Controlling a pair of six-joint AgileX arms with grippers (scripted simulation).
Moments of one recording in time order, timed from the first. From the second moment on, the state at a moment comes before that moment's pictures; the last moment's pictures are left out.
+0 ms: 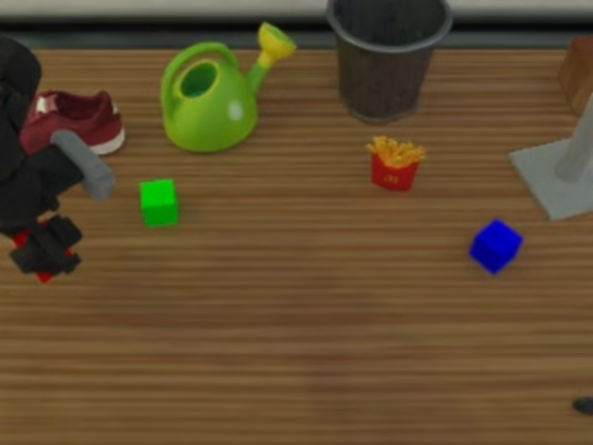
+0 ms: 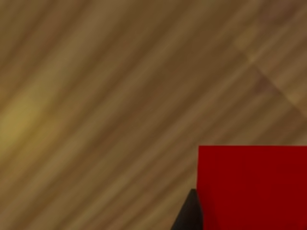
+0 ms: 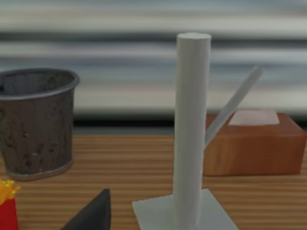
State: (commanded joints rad) left arm -0.05 1.89 1.26 -0.93 0.02 0.79; right arm 0.00 0.00 0.00 0.00 0.00 0.00
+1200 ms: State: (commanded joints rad) left arm -0.58 1.97 1.46 -1.04 0.02 1.00; right arm 0.00 0.00 0.00 0.00 0.00 0.00
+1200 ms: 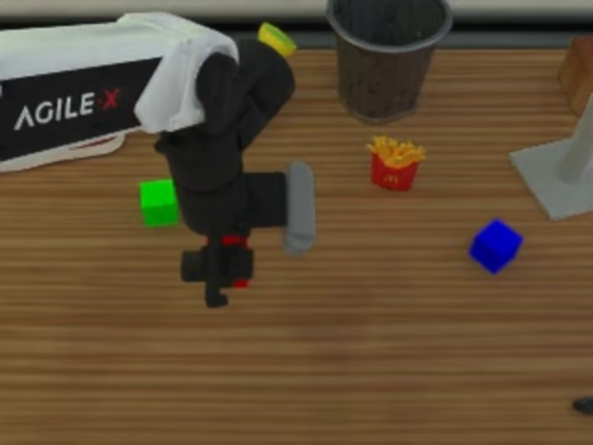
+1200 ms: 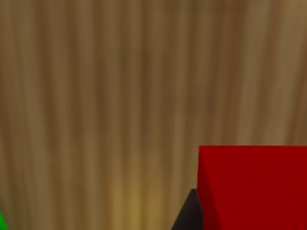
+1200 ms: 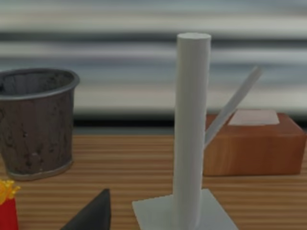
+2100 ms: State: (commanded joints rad) left arm -0.58 2.08 1.32 -0.80 0.02 1.00; right arm 0.00 0.00 0.00 0.00 0.00 0.00
